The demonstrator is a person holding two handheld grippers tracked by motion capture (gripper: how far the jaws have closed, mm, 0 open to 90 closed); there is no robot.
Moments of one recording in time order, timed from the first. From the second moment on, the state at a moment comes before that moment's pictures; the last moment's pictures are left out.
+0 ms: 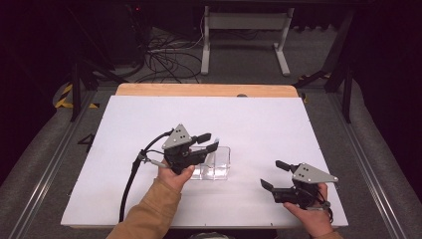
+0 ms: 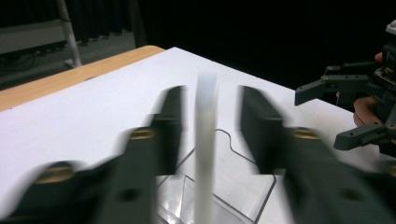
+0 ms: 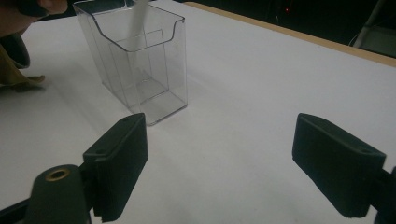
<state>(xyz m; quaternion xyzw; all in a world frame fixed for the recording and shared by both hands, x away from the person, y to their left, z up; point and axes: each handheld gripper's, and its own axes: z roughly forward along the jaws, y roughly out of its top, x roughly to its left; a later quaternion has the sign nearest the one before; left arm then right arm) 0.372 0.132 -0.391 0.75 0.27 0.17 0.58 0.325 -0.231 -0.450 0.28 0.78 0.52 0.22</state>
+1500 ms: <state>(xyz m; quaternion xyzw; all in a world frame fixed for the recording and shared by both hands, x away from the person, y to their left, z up) 0.316 0.238 -0.382 0.74 0.28 0.27 0.55 0.325 -0.233 -0.447 0.28 0.76 0.54 0.22</state>
